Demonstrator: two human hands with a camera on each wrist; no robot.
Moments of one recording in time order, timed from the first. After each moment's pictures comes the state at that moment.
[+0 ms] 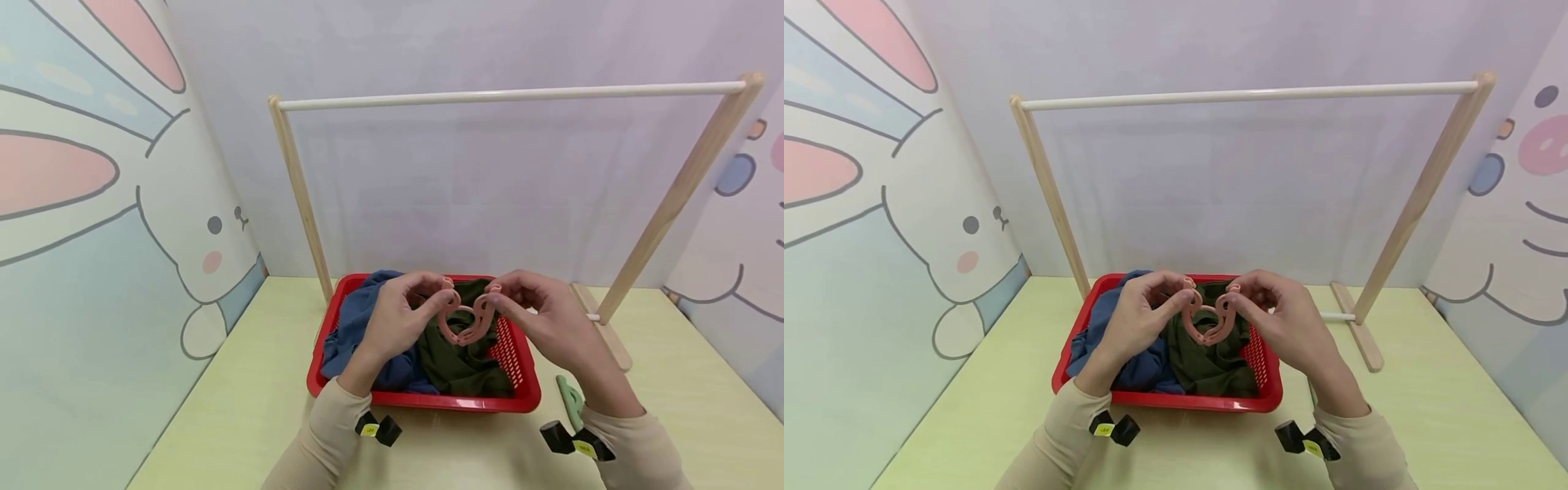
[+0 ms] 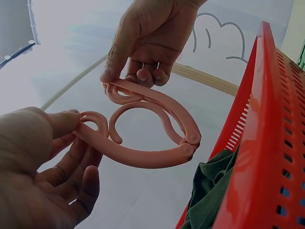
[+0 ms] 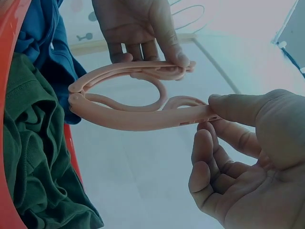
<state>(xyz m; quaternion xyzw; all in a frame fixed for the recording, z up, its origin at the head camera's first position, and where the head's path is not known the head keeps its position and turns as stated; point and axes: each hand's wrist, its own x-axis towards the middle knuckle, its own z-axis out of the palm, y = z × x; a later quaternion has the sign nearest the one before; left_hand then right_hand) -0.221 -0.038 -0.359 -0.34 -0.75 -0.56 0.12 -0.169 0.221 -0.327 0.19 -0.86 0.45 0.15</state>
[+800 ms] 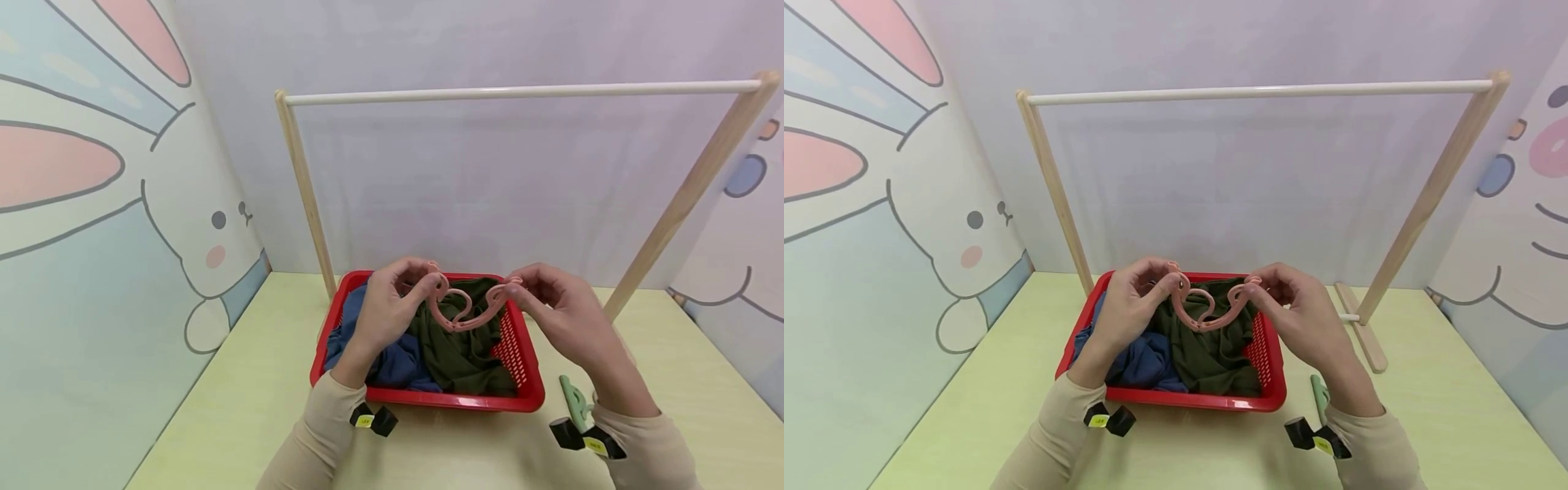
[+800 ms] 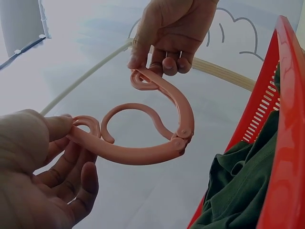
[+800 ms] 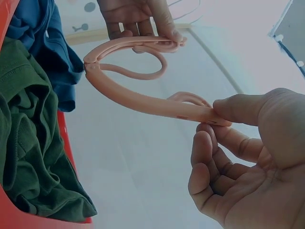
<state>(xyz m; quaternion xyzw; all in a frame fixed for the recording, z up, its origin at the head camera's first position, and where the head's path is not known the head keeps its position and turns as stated) -0.226 -0.053 -0.351 -0.32 -0.73 -0.58 0.16 -0.170 0.232 -0.327 0.18 -0.86 0.44 0.17</state>
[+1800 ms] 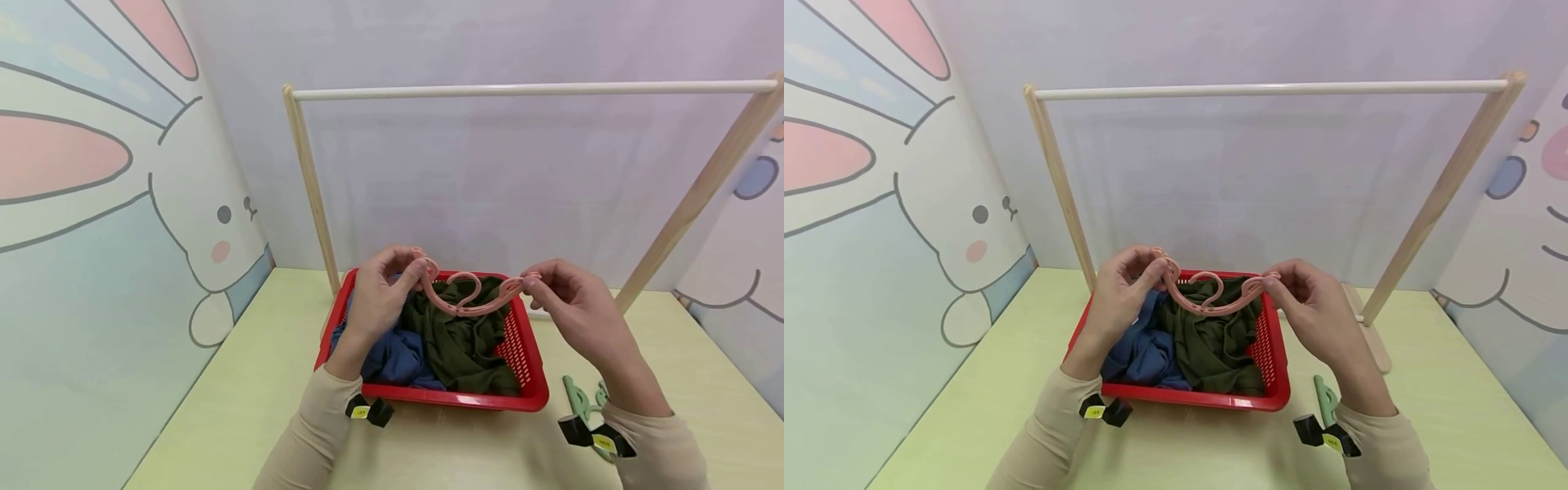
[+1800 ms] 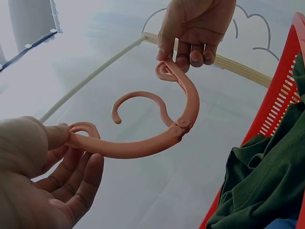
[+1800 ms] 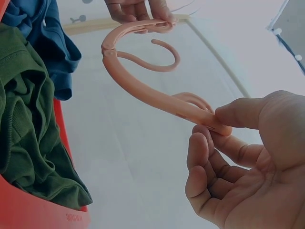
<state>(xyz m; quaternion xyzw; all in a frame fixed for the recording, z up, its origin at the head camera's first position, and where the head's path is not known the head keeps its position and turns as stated) -0.227 -0.065 -0.342 -0.28 -0.70 -0.64 0.16 -0.171 0.243 -0.326 0.15 -0.87 0.45 0.16</state>
